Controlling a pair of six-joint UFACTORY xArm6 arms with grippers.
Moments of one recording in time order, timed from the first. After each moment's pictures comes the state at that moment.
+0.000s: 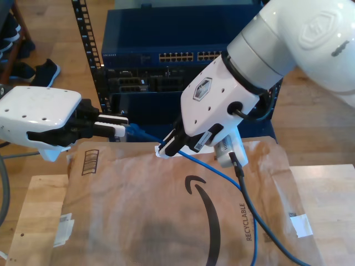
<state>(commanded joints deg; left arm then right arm) 26.6 -14.2 -51.7 -67.5 117.3 -74.4 23.9 -20.8 -59.4 41.1 74.0 105.0</state>
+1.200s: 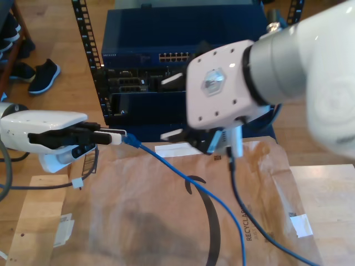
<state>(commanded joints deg) 27.2 -2.0 -52.4 -68.7 124.4 -86.6 36.3 -35.0 -43.1 41.1 33.1 89.5</state>
